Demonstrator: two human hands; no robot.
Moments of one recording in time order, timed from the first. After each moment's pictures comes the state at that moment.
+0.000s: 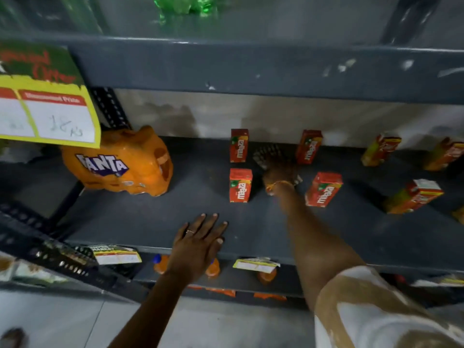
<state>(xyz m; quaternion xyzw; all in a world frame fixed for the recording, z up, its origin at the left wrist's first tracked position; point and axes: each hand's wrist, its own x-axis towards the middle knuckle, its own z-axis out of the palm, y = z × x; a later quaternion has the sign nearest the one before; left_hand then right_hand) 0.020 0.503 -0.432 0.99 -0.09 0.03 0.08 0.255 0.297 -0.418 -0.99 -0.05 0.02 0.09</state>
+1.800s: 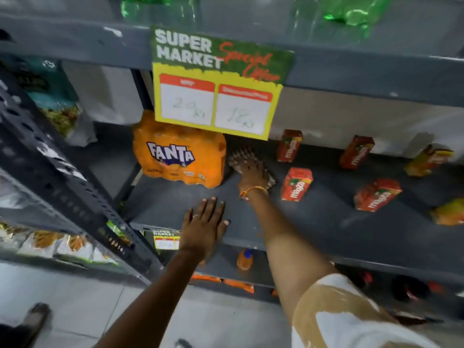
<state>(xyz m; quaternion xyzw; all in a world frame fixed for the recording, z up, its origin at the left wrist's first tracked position) 0.017 0.609 -0.426 1.00 0.00 0.01 0.10 0.184 0.493 -0.406 -0.97 -0.11 0.02 0.20</state>
